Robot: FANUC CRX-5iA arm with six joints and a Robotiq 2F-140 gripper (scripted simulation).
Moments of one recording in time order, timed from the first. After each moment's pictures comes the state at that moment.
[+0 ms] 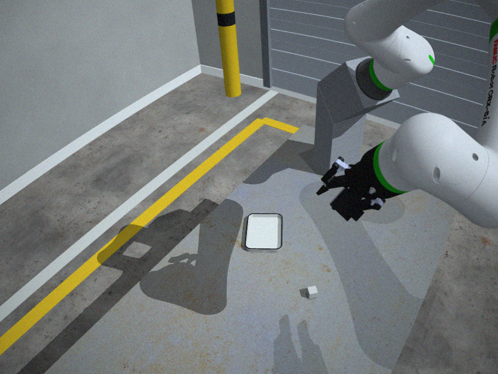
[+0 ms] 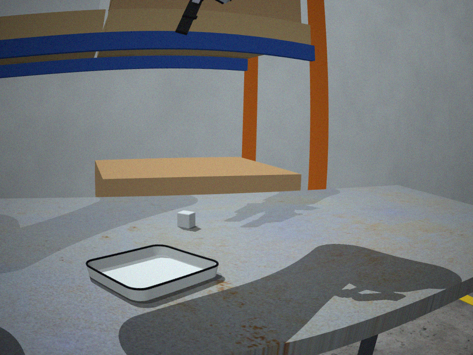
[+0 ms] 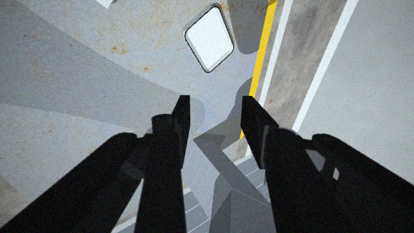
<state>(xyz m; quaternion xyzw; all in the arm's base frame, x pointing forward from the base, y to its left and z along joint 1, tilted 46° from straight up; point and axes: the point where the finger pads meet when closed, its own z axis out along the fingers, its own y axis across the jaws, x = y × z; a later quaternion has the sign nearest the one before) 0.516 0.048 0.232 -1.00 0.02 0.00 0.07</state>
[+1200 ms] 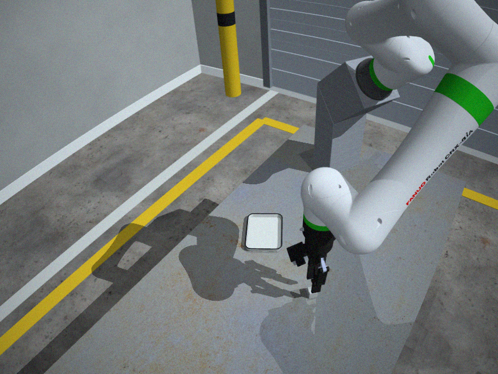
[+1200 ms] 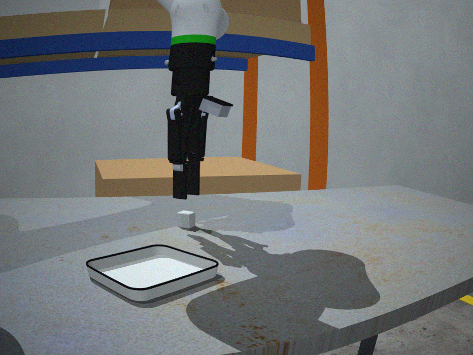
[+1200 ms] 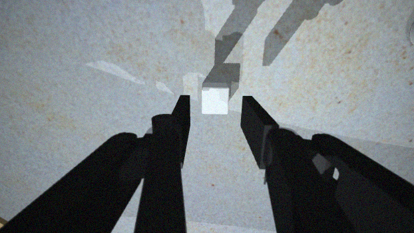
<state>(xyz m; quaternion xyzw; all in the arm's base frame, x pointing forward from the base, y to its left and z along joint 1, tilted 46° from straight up) 0.639 0.256 -0.016 -0.85 0.34 -0.03 0.39</state>
